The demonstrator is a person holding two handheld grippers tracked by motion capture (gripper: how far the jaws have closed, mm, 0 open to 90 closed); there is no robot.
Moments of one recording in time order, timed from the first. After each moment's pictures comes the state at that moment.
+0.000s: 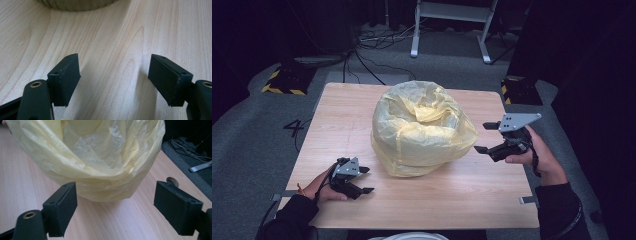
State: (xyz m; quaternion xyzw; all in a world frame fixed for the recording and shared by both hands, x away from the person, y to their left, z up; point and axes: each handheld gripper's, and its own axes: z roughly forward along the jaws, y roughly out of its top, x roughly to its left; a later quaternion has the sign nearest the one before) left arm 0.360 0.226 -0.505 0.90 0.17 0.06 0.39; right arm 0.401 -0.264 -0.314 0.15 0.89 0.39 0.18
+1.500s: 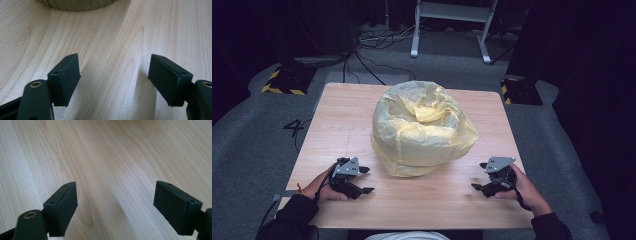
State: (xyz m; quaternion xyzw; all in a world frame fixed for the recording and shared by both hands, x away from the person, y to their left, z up) left arm 0.360 0.227 -0.504 0.90 0.17 0.06 0.39; right arm 0.369 -0.281 -0.459 0.19 0.92 0.29 0.15
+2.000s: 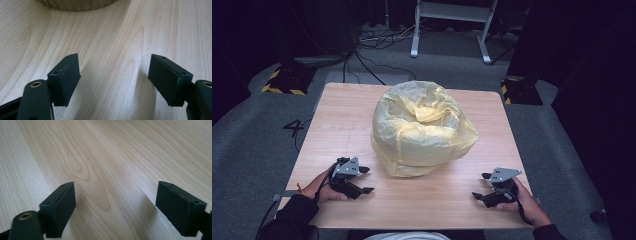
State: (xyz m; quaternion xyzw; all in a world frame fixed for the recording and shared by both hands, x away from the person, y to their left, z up) left arm 0.360 0.226 -0.505 0.90 0.17 0.06 0.39; right arm 0.348 -0.299 -0.496 0.25 0.90 0.34 0.13
